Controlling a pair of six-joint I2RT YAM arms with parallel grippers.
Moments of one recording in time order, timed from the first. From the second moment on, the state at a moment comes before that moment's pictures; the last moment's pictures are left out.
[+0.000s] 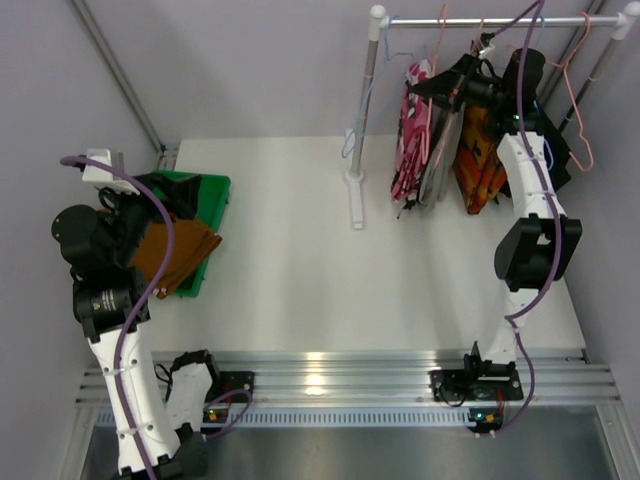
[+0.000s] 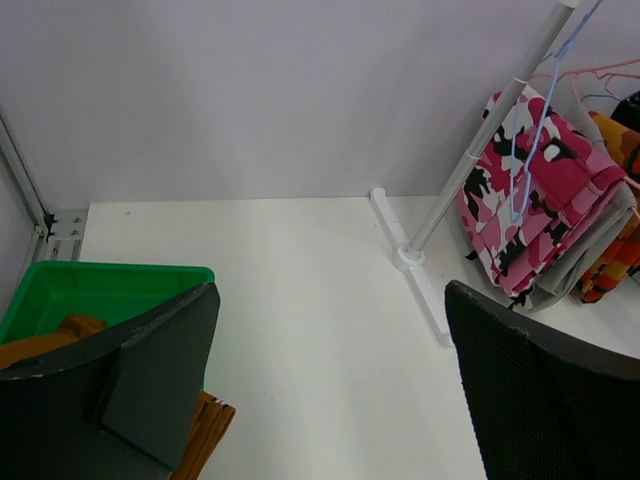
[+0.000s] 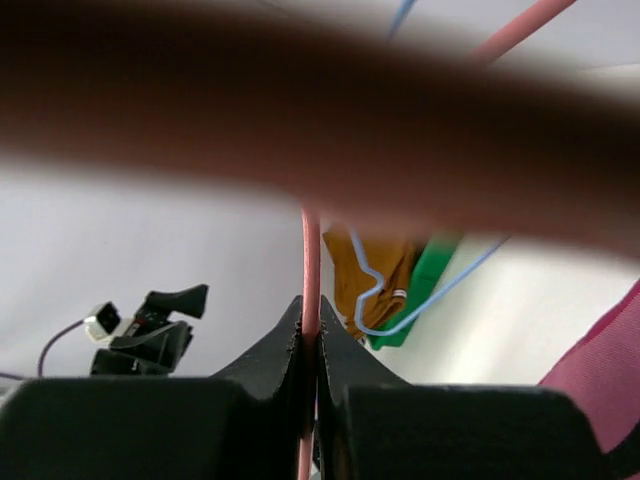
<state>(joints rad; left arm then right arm) 0.29 0.79 1.24 -0.37 0.53 -0.25 -0.03 1.98 2.06 -0.06 -1.06 1.14</state>
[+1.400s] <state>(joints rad) 0.29 0.64 1.20 -0.43 0.54 -0.16 -0.04 1.14 1.18 0.50 -1.35 1.58</state>
